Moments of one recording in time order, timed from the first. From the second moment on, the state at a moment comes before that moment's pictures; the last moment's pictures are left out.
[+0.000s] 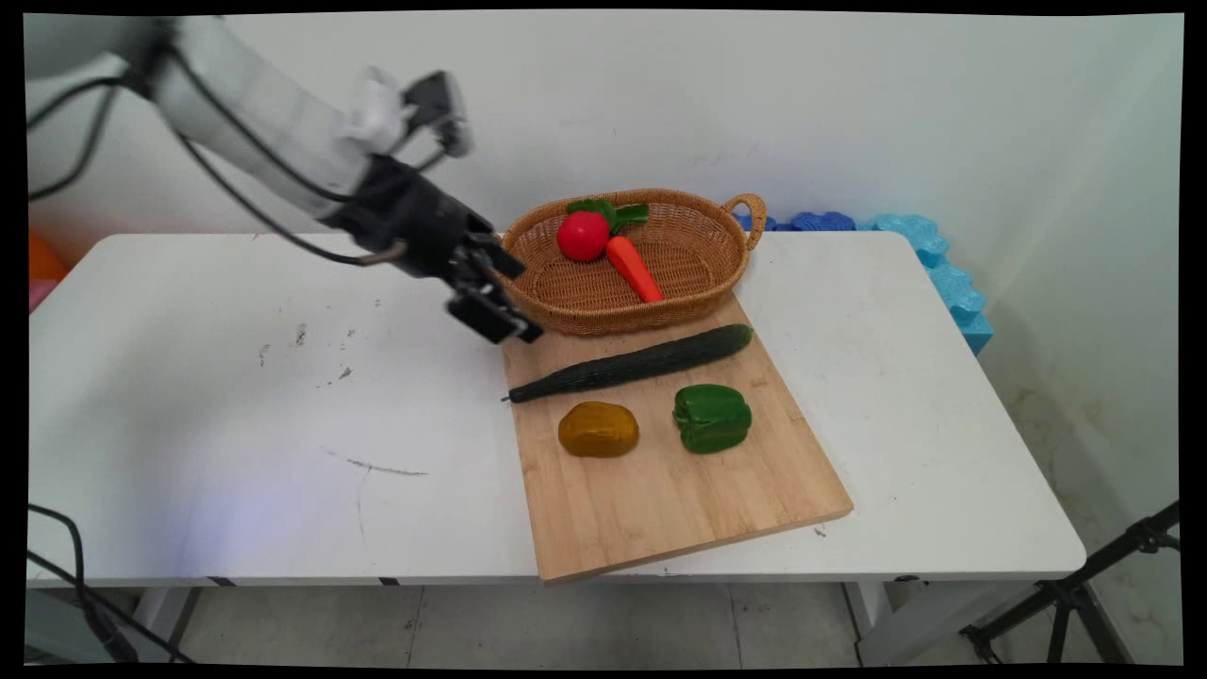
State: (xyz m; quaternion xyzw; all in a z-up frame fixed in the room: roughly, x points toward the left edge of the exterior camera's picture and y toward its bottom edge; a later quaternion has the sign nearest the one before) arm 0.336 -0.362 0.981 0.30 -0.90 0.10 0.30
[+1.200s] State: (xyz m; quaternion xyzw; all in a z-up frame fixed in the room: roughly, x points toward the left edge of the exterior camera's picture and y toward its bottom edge) arm 0.237 -0.447 0.855 0.37 -0.90 0.10 0.22
